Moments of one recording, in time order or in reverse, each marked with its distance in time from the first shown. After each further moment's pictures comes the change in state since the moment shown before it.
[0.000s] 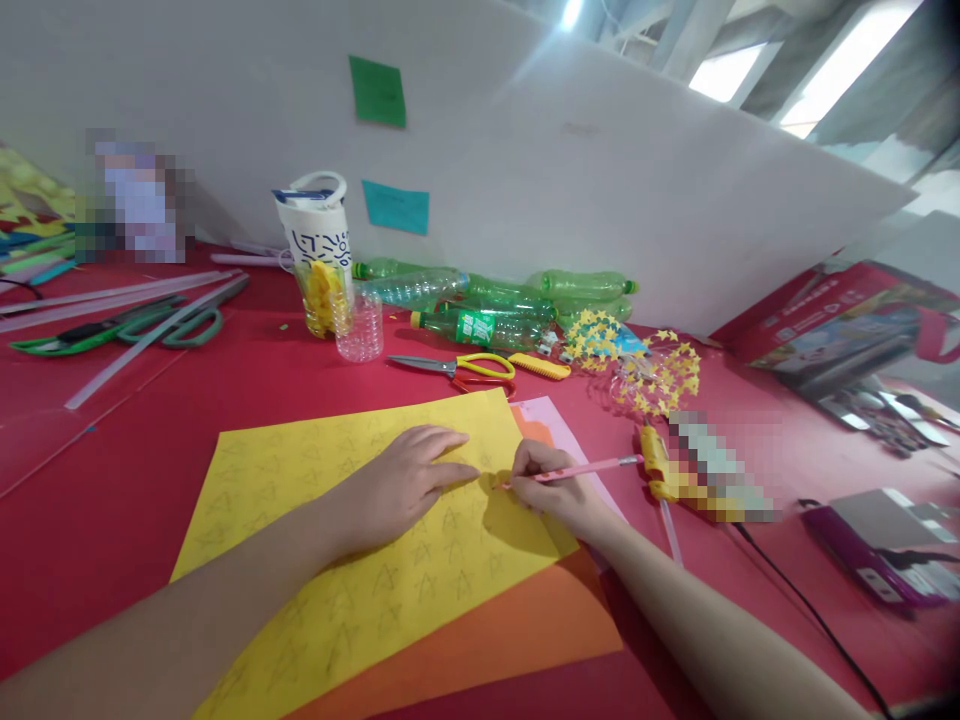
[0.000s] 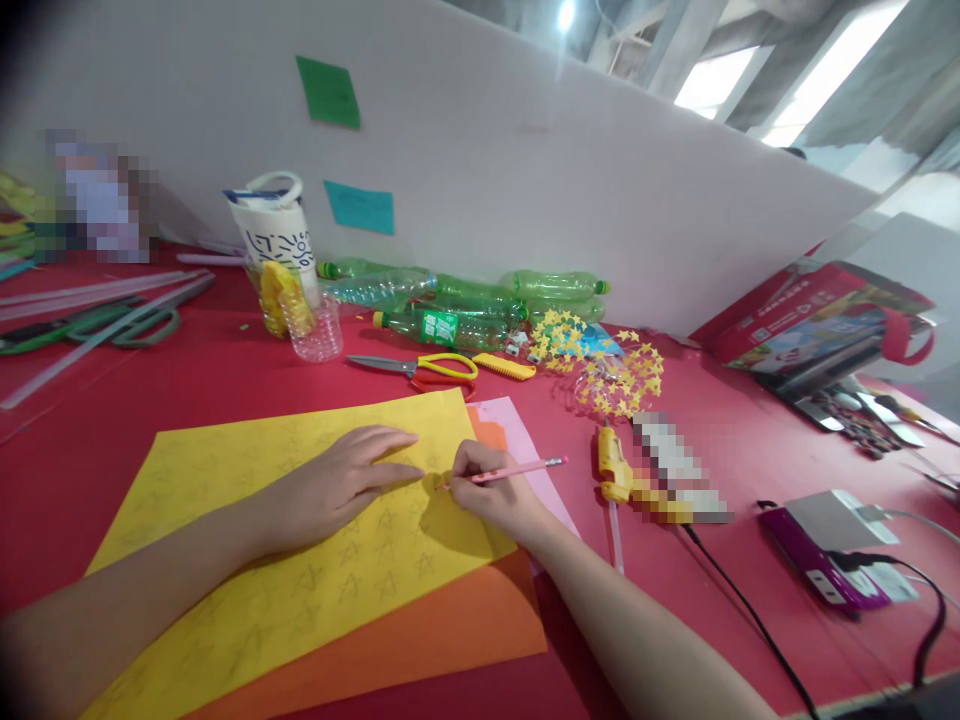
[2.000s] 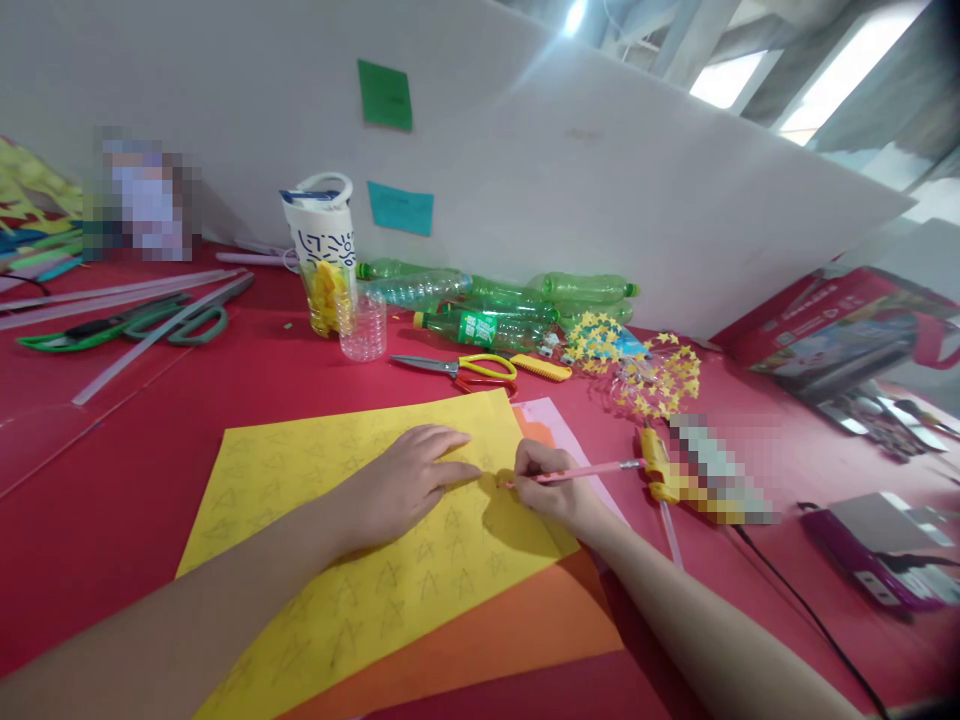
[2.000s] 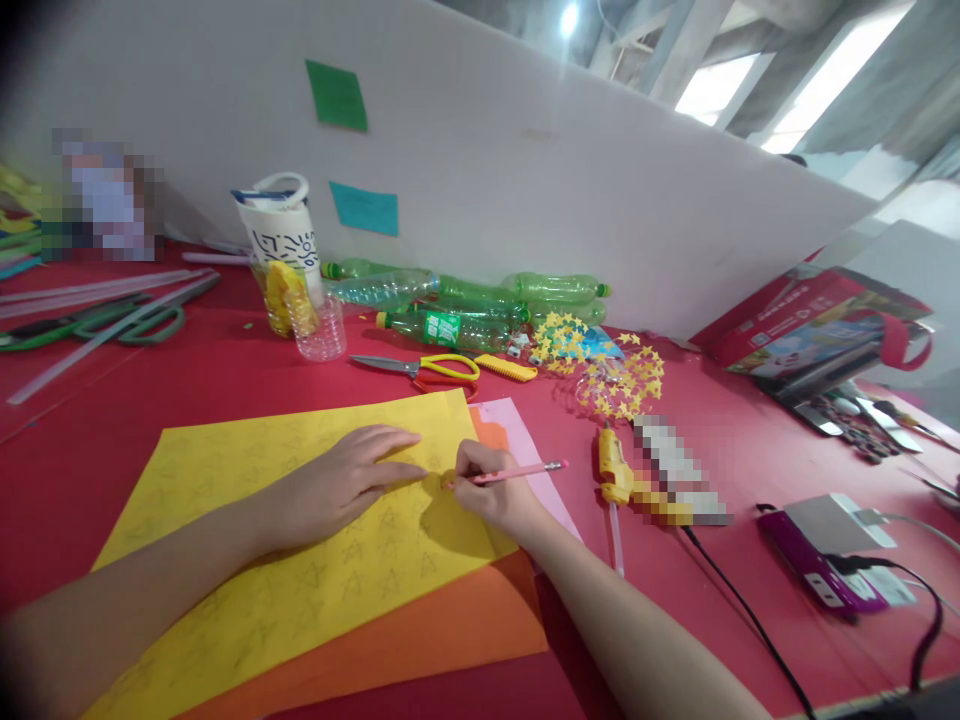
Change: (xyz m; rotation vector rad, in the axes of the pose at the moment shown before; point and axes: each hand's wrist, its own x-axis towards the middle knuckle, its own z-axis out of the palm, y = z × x) left_hand 0.001 0.003 -0.001 0.016 -0.005 -0.011; right_hand 0.005 0.000 0.002 -0.208 0.043 -0.117
